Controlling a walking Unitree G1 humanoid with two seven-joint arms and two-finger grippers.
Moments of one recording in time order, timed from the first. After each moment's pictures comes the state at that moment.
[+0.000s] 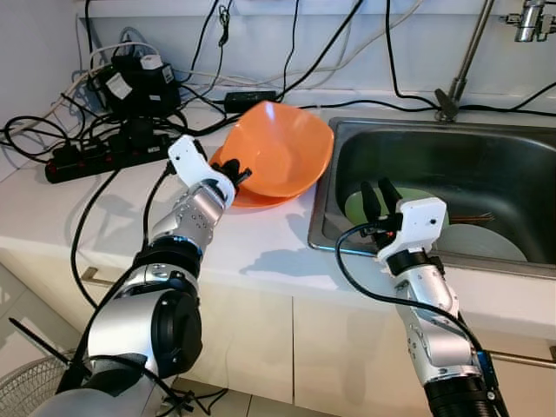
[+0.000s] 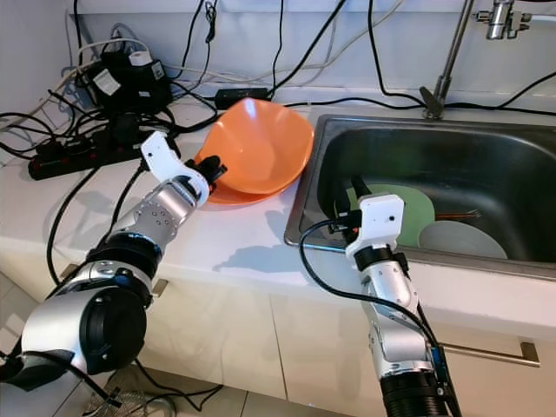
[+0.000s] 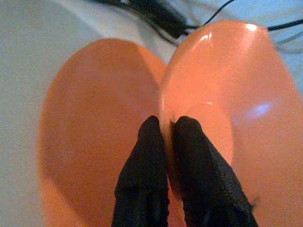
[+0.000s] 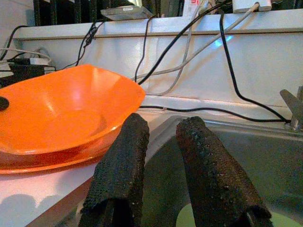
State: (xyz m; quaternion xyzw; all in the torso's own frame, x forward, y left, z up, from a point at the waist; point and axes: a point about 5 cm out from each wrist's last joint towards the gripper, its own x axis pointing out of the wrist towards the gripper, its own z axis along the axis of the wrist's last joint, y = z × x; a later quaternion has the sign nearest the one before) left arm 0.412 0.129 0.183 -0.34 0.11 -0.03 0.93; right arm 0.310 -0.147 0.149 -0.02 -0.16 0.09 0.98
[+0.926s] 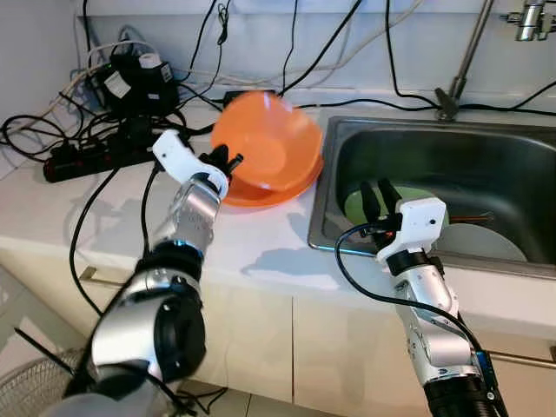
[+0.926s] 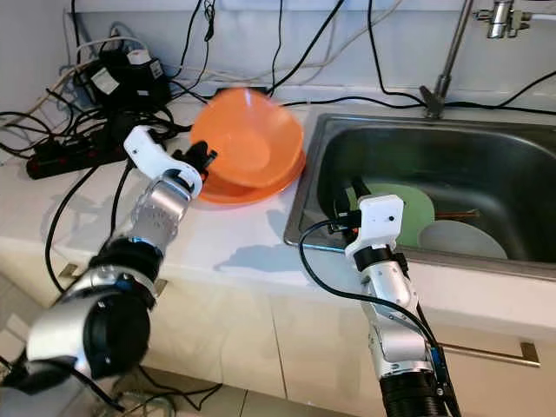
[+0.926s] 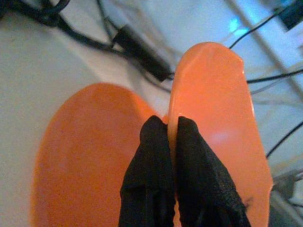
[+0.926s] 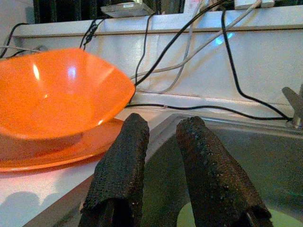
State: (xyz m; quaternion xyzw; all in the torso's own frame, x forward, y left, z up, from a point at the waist) left arm 0.410 0.135 0.194 -0.40 0.01 -0.04 0.92; right arm 0.310 -0.146 0.149 -0.02 -0.16 0.09 0.98
